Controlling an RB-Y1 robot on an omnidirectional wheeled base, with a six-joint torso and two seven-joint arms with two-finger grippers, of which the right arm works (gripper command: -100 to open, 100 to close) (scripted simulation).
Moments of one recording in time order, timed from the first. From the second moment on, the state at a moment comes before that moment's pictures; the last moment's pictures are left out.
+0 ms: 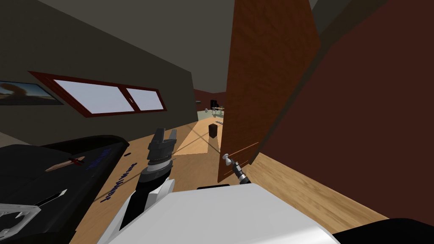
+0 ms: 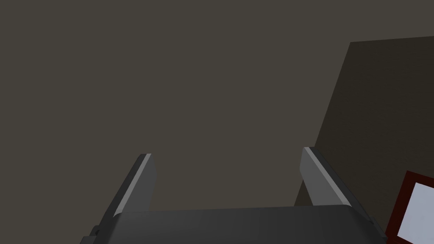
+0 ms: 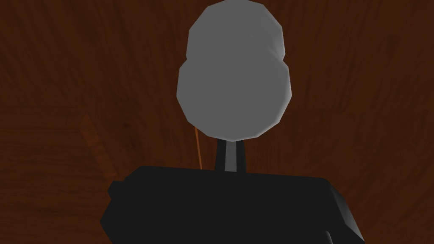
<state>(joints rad) 0.25 -0.14 0.02 -1.01 0.45 -0.90 -0.51</state>
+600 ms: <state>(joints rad) 0.29 -0.14 0.08 -1.04 0.38 -0.89 -0.67</state>
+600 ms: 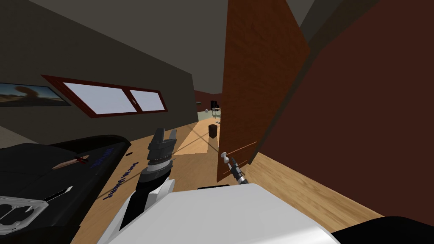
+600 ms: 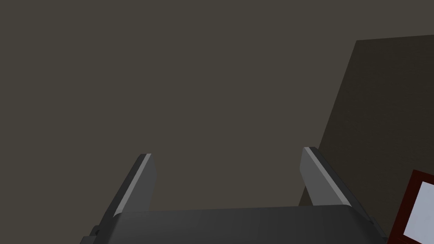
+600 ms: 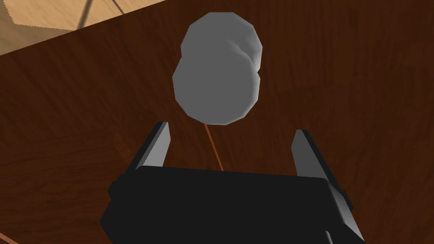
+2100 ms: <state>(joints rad) 0.38 -0.12 0.26 -1.11 0.18 -0.88 -1.04</state>
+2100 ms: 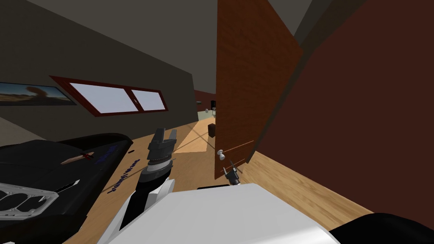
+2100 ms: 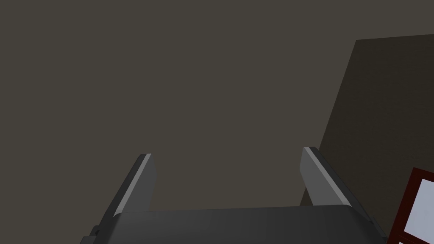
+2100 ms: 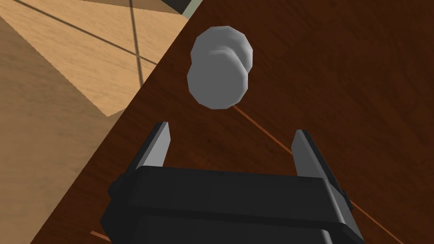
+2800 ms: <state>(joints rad) 0.42 -0.12 0.34 -1.14 0.10 -0.87 -1.21</state>
